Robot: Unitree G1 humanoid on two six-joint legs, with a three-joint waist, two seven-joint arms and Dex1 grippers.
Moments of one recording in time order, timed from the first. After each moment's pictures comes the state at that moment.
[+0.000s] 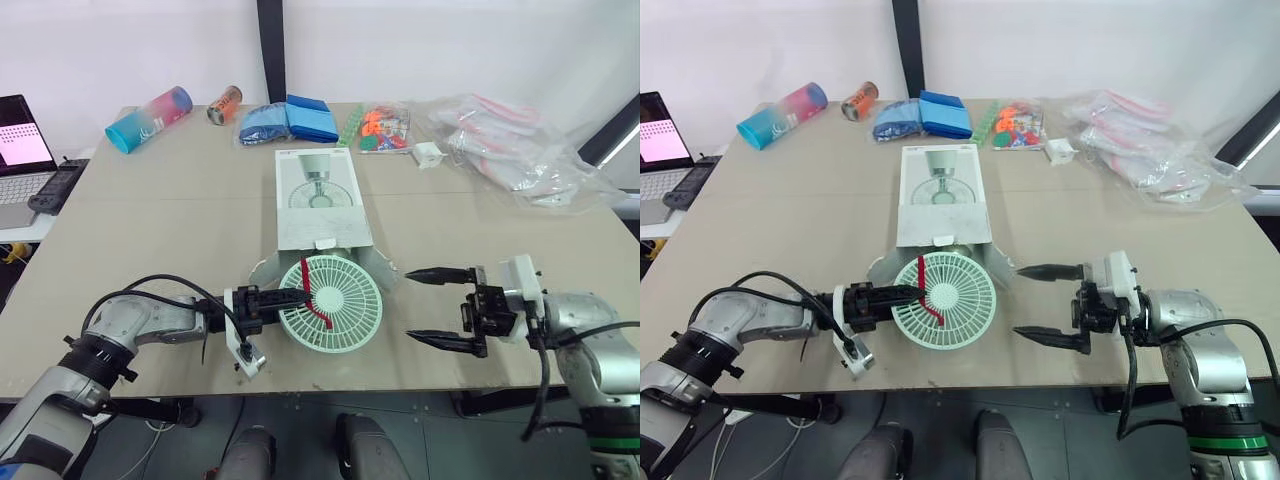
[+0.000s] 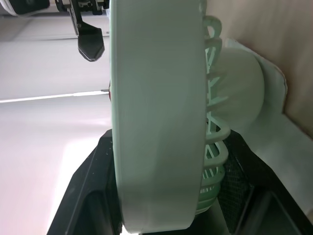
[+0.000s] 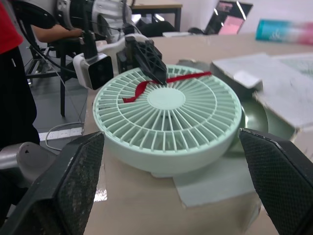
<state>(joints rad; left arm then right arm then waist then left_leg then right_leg) -0.56 0.72 -0.44 0.30 1.10 -1.08 0.31 -0.18 -0.73 -0.15 -0.10 0.59 0.08 1.43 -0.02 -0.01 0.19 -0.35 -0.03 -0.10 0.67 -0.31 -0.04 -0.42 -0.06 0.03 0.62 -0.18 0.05</state>
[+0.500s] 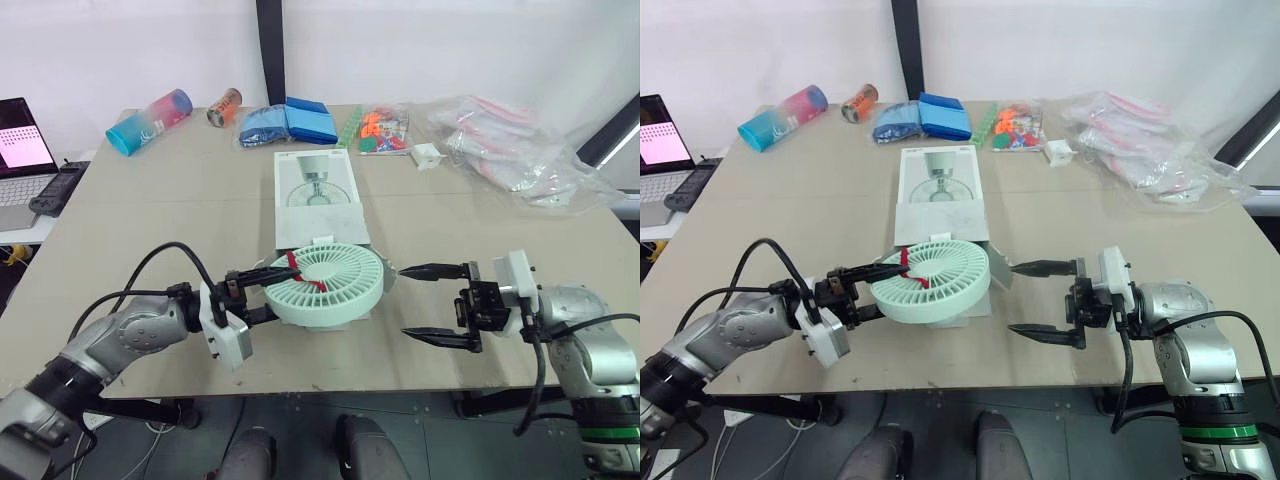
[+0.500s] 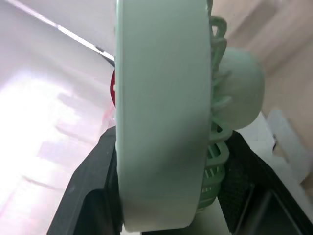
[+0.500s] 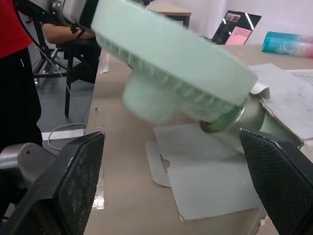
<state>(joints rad) -0.38 0.91 -0.50 -0.02 -0.10 -0.79 -0.43 -0.21 -0.73 -0.12 -0.07 0.59 0.09 1.43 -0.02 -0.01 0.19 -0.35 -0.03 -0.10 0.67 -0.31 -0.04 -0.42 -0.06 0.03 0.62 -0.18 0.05</state>
